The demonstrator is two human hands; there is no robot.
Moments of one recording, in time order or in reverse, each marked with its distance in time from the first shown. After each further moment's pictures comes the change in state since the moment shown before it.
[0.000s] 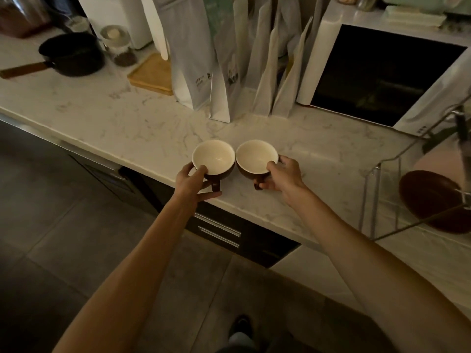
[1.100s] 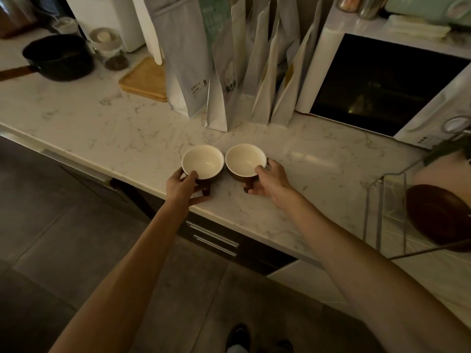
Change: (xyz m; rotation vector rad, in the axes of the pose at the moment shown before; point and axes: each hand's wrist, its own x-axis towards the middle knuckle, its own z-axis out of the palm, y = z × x) left_hand 0.040 0.016 0.000 0.041 0.085 -0.006; right_hand 0.047 -0.002 0.028 -0.054 -0.049 0.056
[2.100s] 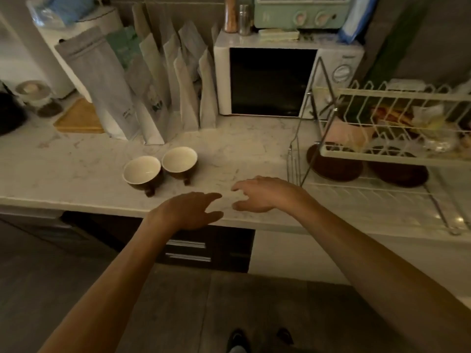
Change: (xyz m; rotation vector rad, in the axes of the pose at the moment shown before) left_hand -0.170 -0.025 0.060 1.754 -0.733 0.746; right_hand -0.183 0.000 -0.141 -1.395 -0.222 -0.308
